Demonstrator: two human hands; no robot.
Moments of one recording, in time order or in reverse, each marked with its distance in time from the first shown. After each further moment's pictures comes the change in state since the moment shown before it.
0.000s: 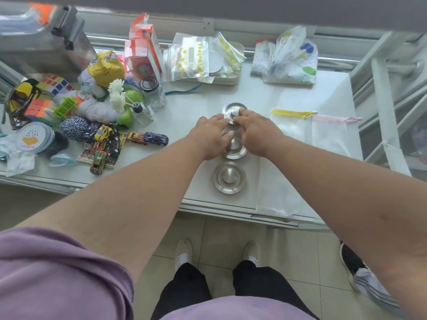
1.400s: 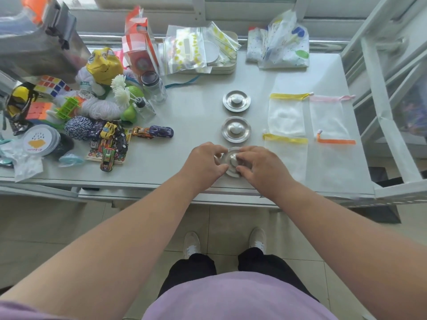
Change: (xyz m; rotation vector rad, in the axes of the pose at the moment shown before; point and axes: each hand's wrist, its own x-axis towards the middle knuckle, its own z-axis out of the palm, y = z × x) left_hand -0.094 -0.033 0.043 -0.294 0.119 0.092; right_hand -0.125 -0.044 0.056 0.227 0.155 0.040
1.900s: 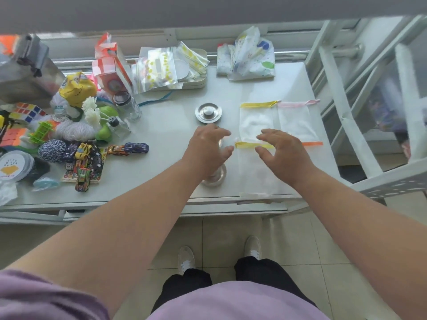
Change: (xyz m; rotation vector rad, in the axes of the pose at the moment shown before) left_hand 0.051 0.077 0.018 0.120 0.118 0.162; right_hand -0.013 0.075 -0.079 0.025 0.220 0.168
